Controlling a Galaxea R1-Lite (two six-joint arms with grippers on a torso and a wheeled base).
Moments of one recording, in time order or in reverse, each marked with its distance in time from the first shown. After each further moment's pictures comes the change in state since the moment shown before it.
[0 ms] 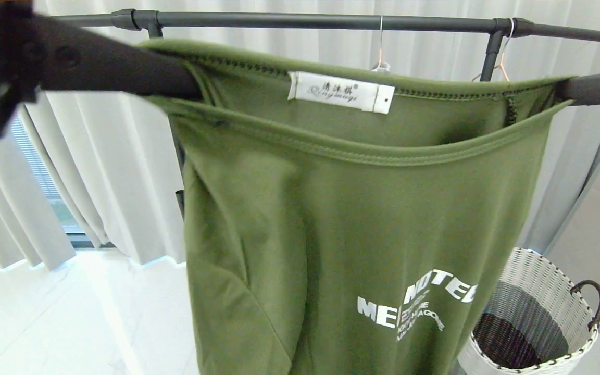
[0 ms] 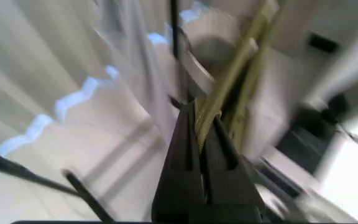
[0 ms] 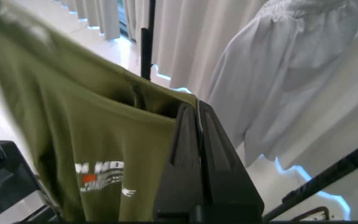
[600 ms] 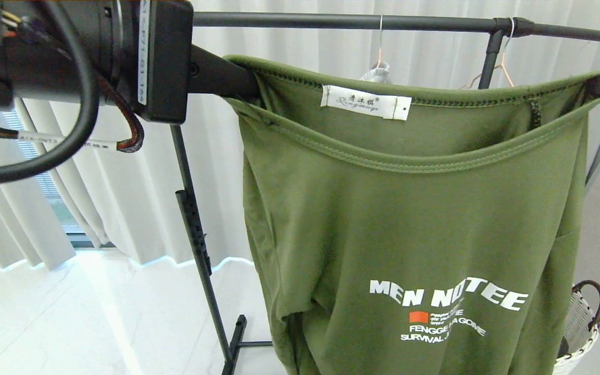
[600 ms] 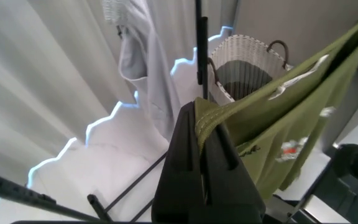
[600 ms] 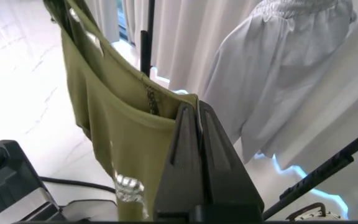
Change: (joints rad) left arm 0.051 0.116 -0.027 -0.069 0.011 0.029; right arm -0.002 -0.038 0.007 0.013 0.001 0.002
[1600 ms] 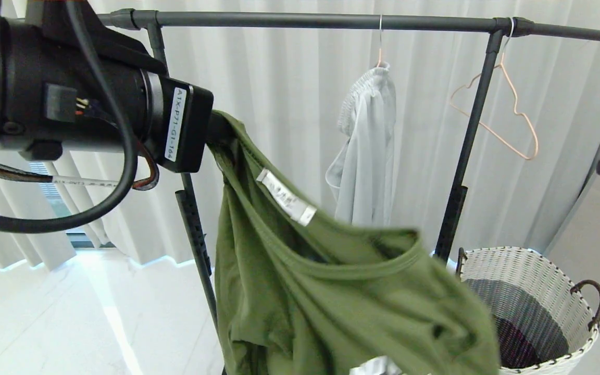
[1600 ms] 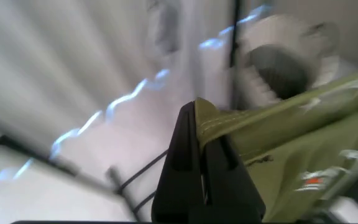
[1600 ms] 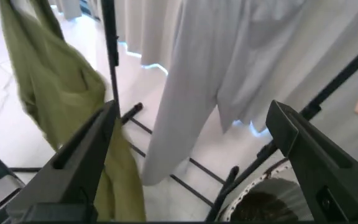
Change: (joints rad) left arm 0.024 -0.010 0.132 -0.021 0.182 -0.005; right arm -0.037 -0.095 0.130 0.048 -0.094 0.005
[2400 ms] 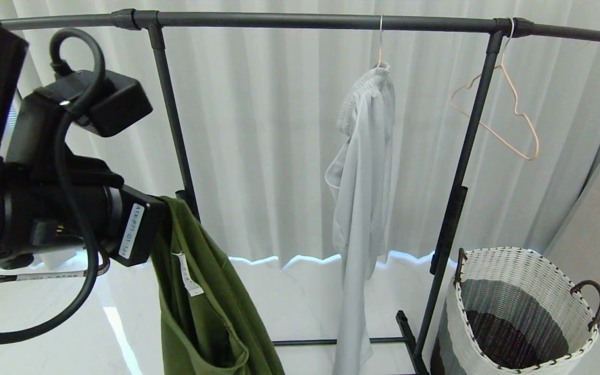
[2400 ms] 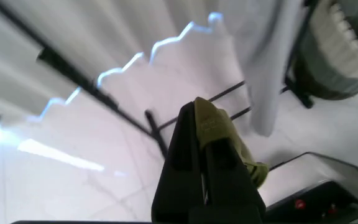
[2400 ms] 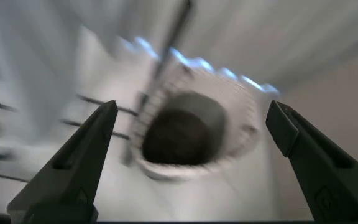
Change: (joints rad) left arm 0.141 -0.154 0.404 -0.087 0.073 0.006; right arm -0.576 0.015 0.124 0.082 -0.111 -0.277
